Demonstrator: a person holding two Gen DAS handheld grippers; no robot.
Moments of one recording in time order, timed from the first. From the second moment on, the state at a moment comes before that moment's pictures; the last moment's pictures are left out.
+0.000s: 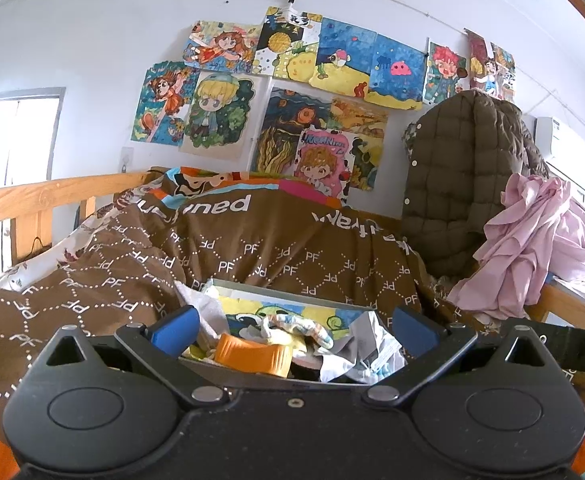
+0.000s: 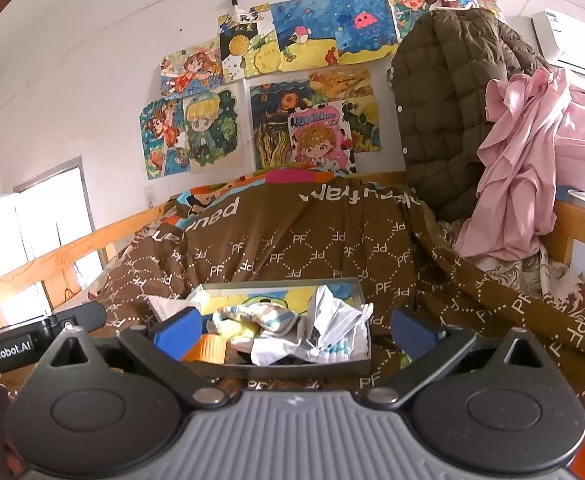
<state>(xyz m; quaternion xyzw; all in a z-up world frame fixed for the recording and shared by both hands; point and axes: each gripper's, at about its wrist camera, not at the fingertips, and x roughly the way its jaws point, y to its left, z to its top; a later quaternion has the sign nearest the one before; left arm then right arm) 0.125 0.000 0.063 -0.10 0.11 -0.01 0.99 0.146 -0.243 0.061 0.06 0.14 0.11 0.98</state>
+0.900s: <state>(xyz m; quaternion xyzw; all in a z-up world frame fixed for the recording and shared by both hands) 0.077 0.012 0.043 -0.09 0.10 0.01 0.99 0.112 -0.233 0.047 0.04 0.14 0.11 0.98</state>
